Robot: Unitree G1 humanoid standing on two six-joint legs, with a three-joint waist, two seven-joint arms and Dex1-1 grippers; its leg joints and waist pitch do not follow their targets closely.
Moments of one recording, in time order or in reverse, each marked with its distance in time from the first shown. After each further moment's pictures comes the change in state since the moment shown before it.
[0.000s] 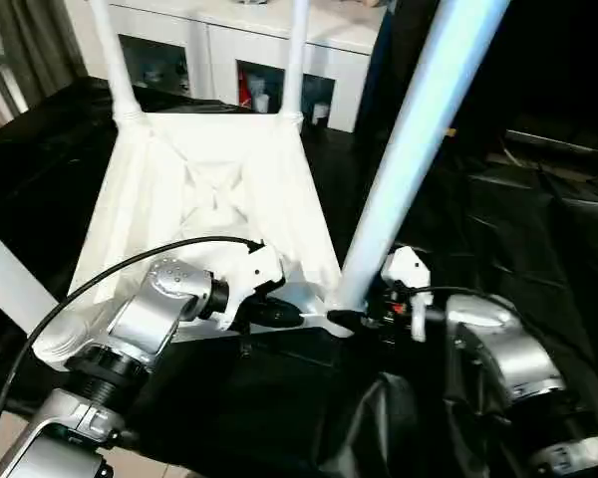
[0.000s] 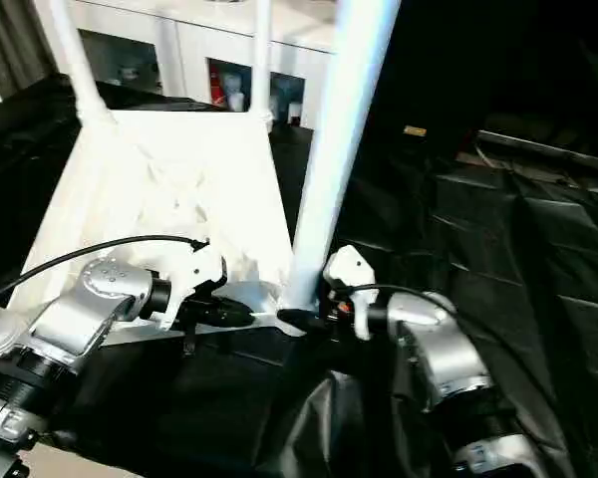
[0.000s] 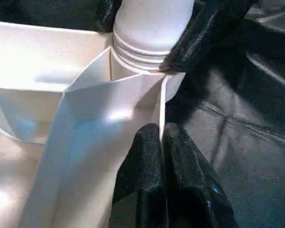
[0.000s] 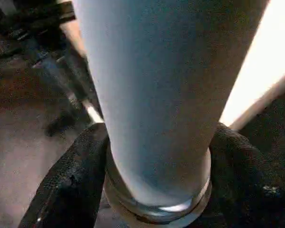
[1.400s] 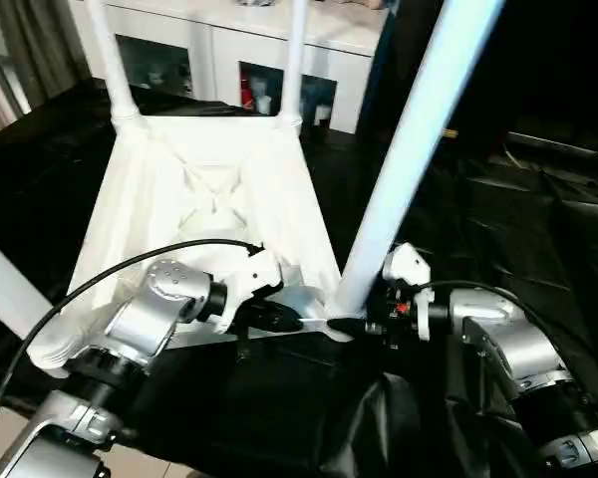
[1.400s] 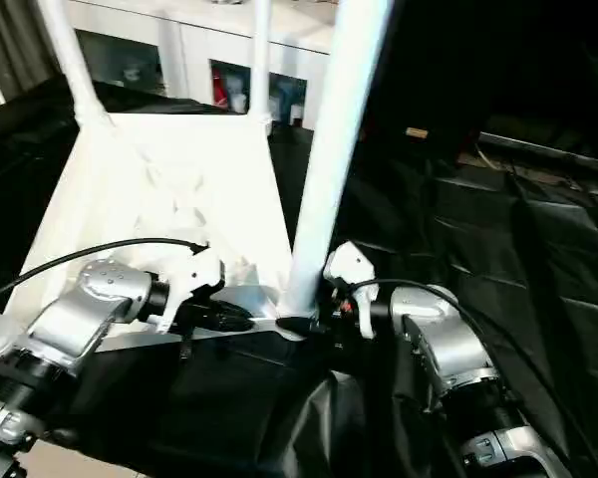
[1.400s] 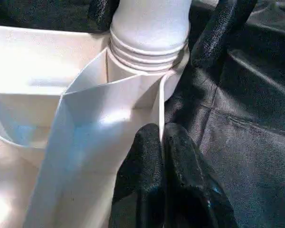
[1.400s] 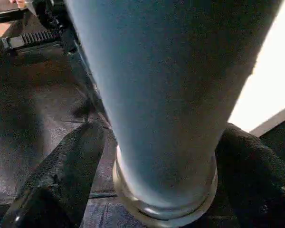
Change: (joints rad) left arm 0.015 0.026 -0.005 -0.011 -0.020 -0.032 -0.092; right arm -0.030 -0.091 0.059 -0.042 0.018 0.040 0.189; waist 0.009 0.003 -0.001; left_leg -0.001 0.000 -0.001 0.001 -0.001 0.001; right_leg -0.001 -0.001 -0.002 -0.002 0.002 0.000
